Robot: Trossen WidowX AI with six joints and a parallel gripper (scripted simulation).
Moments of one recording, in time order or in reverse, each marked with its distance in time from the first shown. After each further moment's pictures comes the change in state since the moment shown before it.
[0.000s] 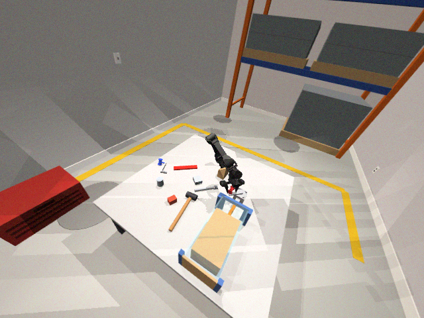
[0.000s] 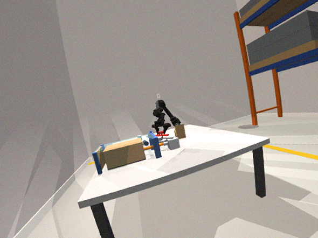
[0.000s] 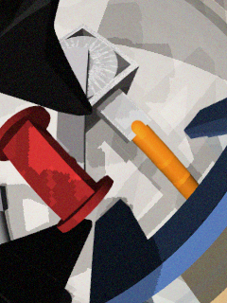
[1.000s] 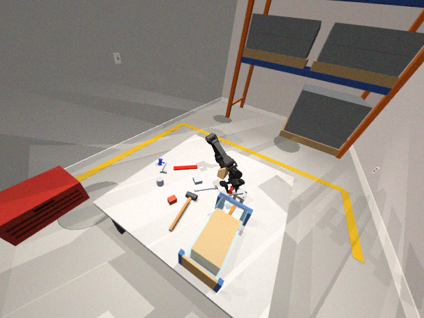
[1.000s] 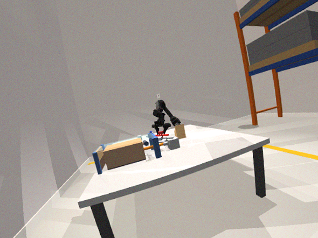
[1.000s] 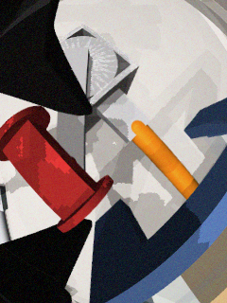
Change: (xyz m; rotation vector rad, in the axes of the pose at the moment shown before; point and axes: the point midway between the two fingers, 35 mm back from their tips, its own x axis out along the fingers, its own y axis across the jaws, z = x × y) arm 0.000 0.000 0.000 0.000 0.000 0.000
